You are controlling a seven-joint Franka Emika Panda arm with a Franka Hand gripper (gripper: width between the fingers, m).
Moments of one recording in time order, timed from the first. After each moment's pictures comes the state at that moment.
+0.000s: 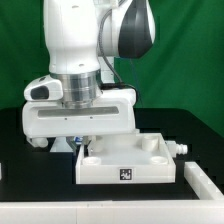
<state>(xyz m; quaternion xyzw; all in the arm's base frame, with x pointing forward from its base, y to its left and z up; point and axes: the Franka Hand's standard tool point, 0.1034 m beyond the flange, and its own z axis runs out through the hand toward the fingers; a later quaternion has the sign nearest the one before) 0.499 -0.056 0.036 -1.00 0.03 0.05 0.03</state>
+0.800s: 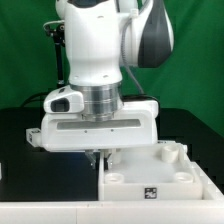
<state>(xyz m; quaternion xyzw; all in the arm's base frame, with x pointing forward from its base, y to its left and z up) 0.533 -0.021 0.022 -1.00 0.05 0.04 0.03</state>
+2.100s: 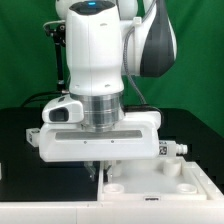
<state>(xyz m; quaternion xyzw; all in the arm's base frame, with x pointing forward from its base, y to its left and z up) 0.555 -0.024 0.009 -1.00 0.05 0.03 0.02</state>
